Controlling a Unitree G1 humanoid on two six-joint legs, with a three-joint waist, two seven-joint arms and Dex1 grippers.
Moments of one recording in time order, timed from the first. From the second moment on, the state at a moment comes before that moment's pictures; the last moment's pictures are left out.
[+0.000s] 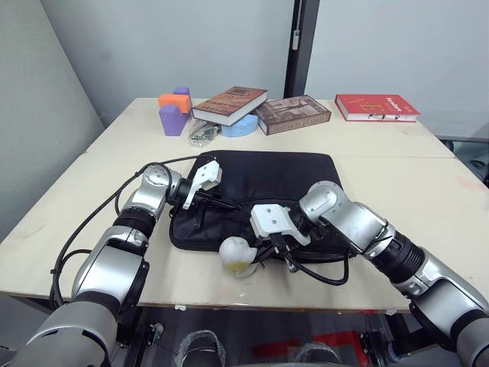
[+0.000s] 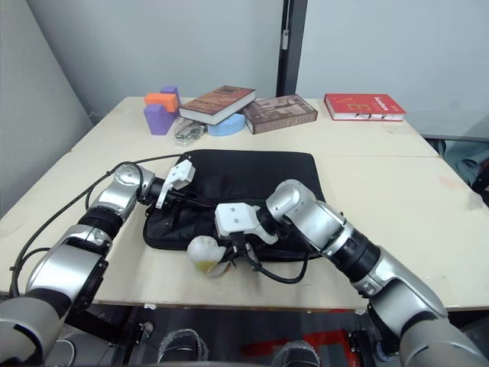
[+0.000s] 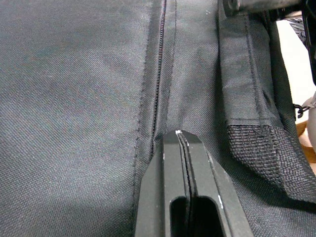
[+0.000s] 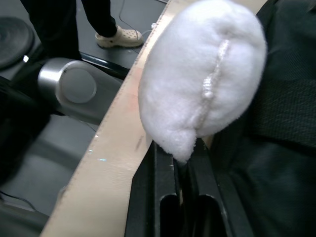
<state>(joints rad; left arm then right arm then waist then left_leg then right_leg) -0.90 0.47 -0.21 0.91 -0.12 -0.12 -1.57 -0.73 -0.53 0.62 -0.13 0.16 0.51 1.33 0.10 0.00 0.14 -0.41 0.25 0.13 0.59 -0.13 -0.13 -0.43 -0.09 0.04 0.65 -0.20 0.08</state>
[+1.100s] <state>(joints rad) -1.01 0.40 -0.26 1.07 -0.07 -0.29 -1.56 0.05 -0.91 -0.19 -0.70 0.55 0.91 1.02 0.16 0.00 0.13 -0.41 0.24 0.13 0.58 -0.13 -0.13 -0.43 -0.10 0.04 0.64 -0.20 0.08</state>
